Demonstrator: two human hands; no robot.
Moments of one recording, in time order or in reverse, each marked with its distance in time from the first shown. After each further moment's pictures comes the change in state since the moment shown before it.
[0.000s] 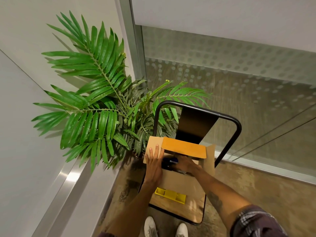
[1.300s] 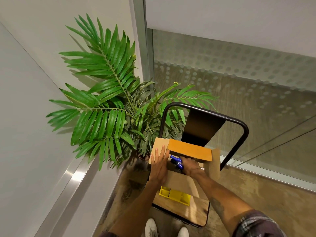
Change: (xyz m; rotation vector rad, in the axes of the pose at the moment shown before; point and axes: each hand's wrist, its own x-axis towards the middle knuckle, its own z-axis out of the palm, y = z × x) left_hand 0.001 0.008 -0.021 0.005 -0.068 -0.027; right_hand 0.001 -0.006 0.012 -0.232 0.020 0.160
